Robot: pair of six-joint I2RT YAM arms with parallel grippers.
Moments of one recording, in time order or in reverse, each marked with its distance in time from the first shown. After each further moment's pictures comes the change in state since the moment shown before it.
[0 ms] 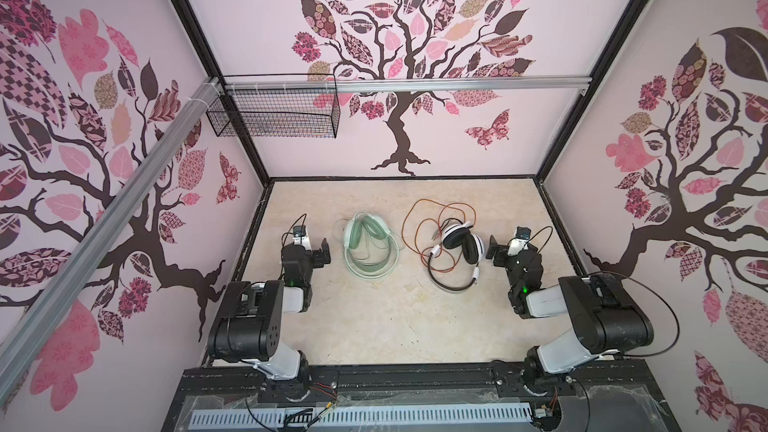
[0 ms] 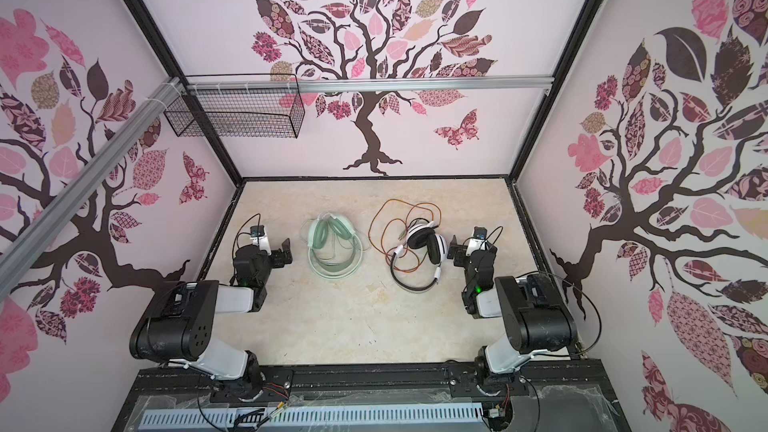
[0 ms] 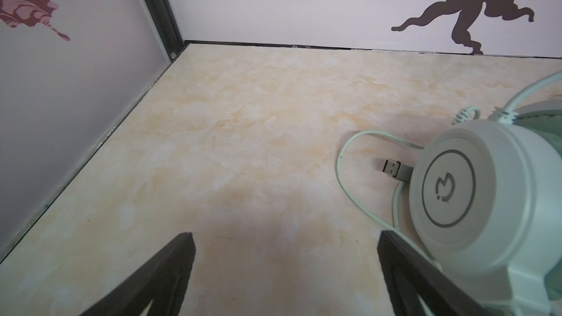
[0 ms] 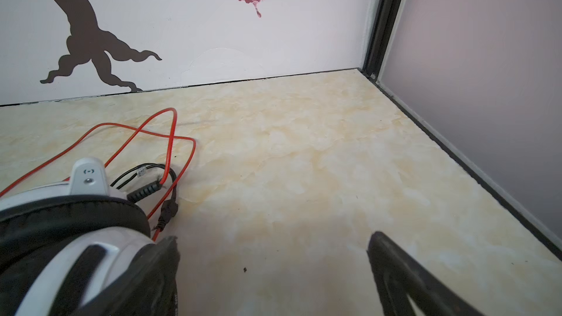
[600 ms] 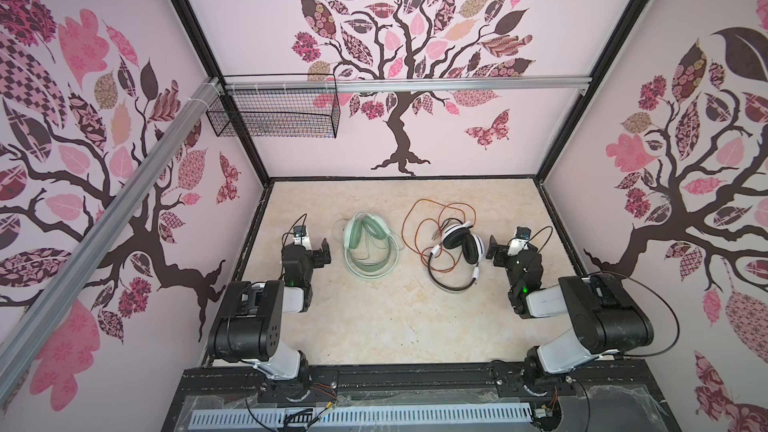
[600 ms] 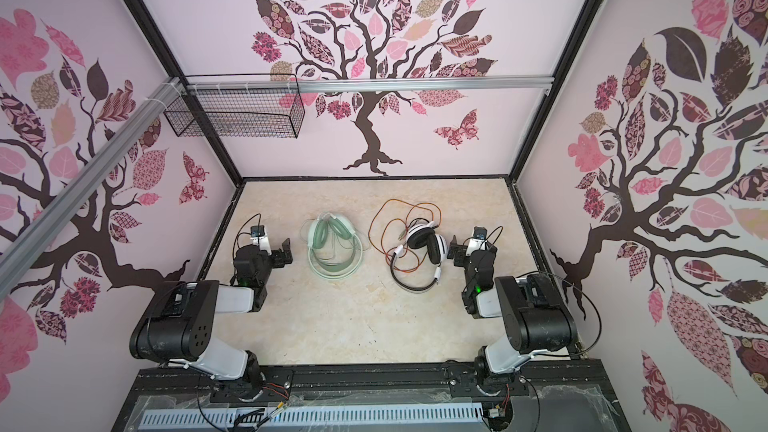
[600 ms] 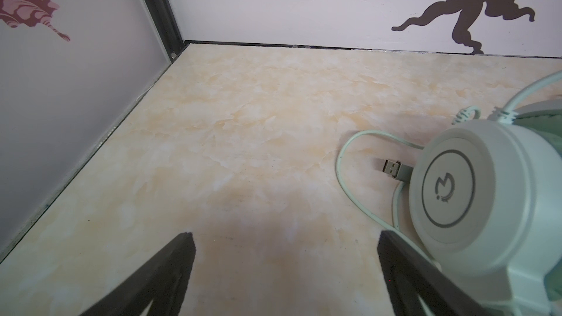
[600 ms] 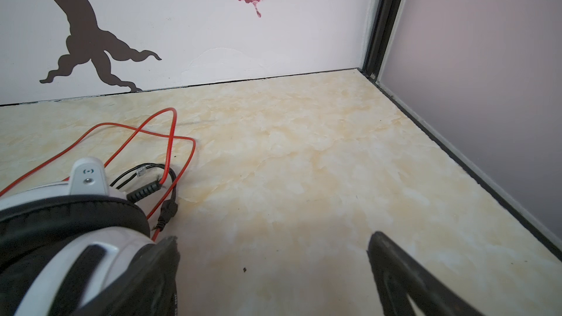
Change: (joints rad) left arm -0.002 0.000 0.000 0.000 -0.003 -0.001; right arm 0.002 0.000 0.000 0.000 0.000 -0.001
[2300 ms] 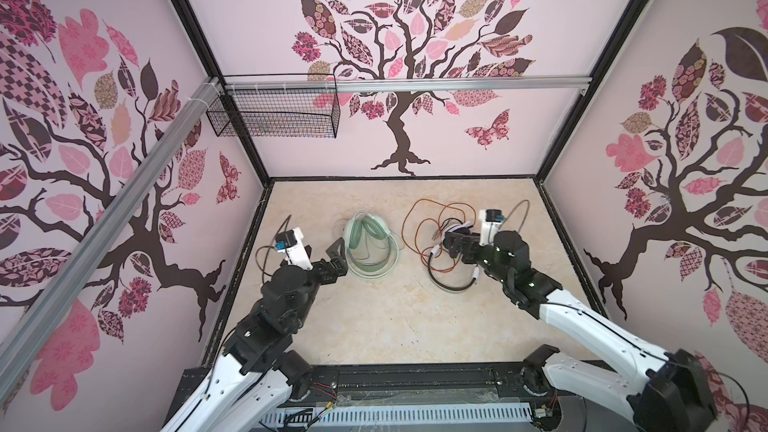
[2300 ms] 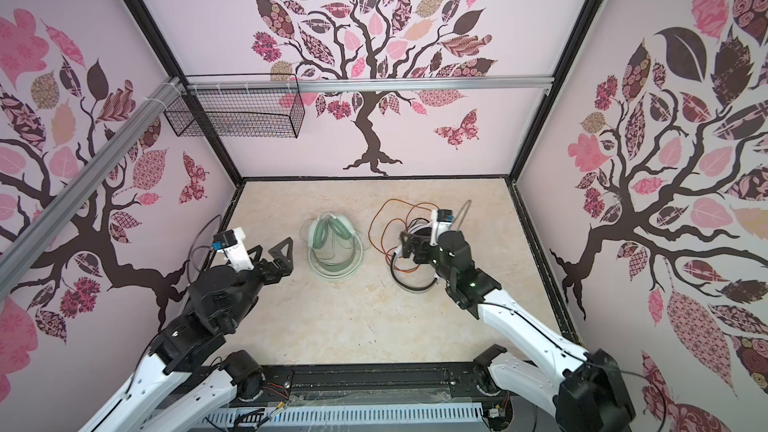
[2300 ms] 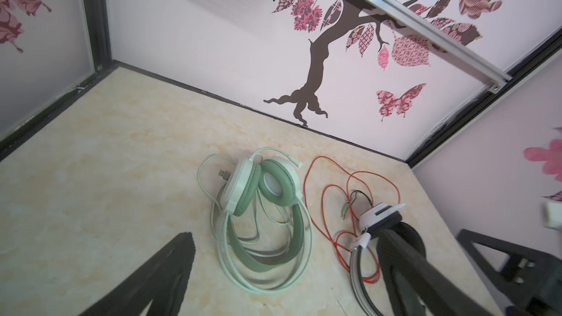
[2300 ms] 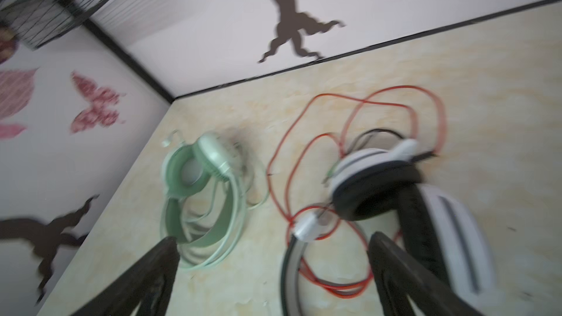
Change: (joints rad) left arm -0.653 -1.059 0.415 -1.341 -0.343 -0.525; right arm 0.498 -0.451 0.458 -1.052 -0.199 0.358
